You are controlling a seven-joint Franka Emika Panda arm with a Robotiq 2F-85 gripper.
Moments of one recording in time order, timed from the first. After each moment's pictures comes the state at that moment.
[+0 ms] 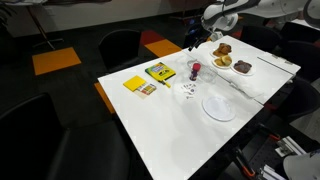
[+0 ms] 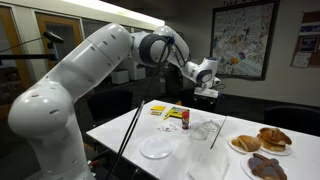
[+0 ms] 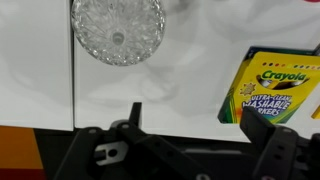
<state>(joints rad) -0.41 0.87 0.18 -1.29 0.14 2.38 -0.62</state>
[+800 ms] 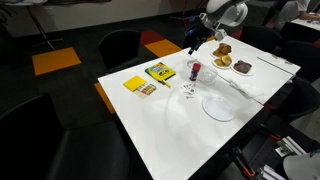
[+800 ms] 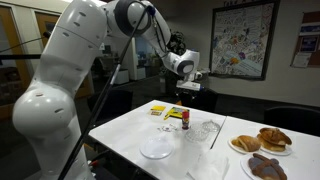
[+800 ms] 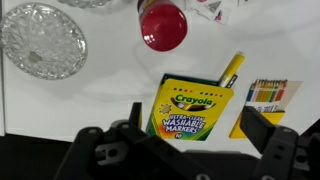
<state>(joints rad) -0.34 0.53 0.19 -1.74 0.22 2.42 -0.69</state>
